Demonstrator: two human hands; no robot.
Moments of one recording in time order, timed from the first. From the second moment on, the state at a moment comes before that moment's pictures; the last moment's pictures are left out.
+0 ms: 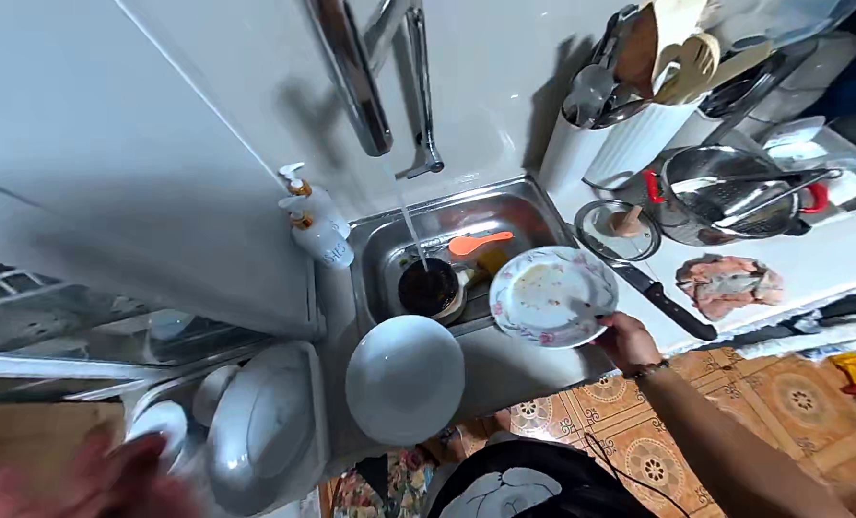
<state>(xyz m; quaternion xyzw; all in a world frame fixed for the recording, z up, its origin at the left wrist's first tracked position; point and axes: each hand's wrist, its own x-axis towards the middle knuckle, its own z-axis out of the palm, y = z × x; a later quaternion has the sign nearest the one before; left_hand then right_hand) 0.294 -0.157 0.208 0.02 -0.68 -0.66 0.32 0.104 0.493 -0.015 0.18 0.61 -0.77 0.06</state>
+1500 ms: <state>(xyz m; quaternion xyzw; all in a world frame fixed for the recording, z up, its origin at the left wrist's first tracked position) -0.036 -0.004 -0.025 0.25 -0.76 -0.57 0.17 -0.110 0.113 -0.021 -0.12 0.87 -0.48 0.01</state>
